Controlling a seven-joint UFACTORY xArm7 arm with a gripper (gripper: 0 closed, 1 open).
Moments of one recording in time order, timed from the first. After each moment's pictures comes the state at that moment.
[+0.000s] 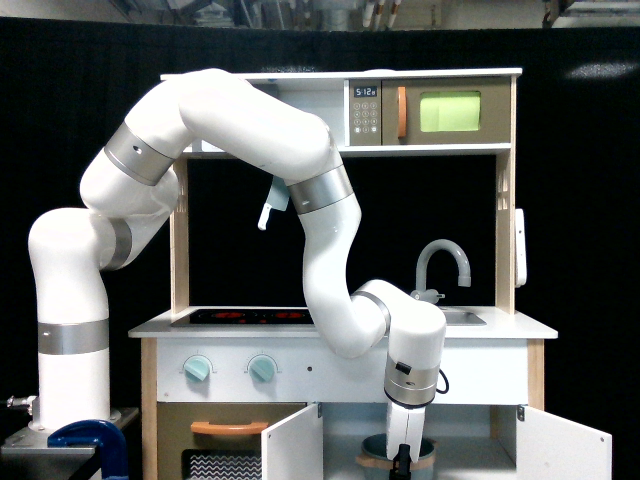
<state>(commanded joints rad) -0.25 0.74 0.29 1.08 0.59 0.49 -0.47</state>
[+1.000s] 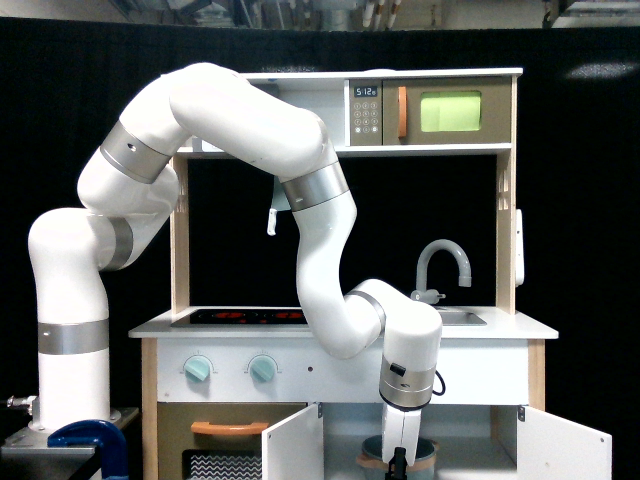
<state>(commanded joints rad) -0.29 0.72 0.29 1.06 0.58 0.50 -0.49</state>
